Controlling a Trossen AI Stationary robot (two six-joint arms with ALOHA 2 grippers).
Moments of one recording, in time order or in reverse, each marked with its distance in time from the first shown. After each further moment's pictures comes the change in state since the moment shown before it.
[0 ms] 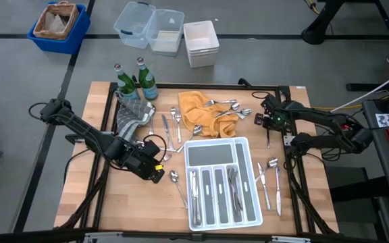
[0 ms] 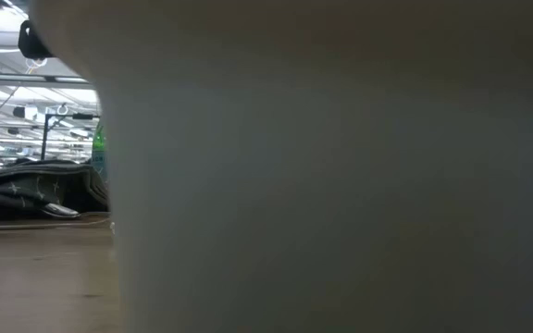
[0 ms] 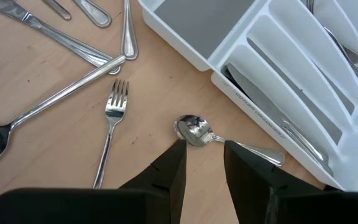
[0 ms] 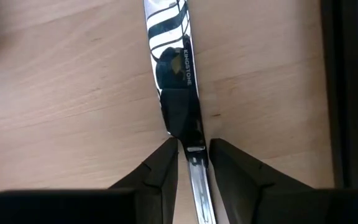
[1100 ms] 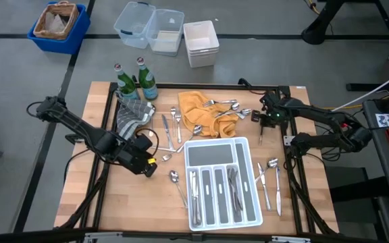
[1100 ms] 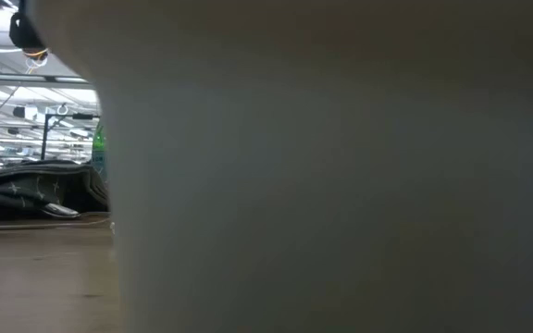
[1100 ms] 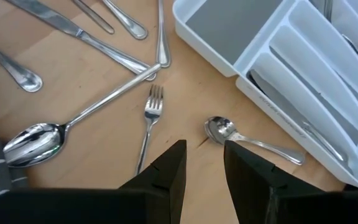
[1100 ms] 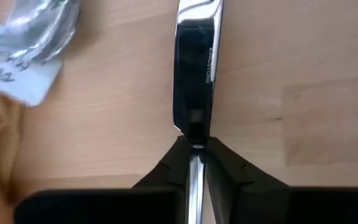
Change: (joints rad) left arm -0.001 -0.106 0.001 -0.152 -0.038 0.001; right arm -0.001 0.003 0.087 0.015 -0.136 -0.054
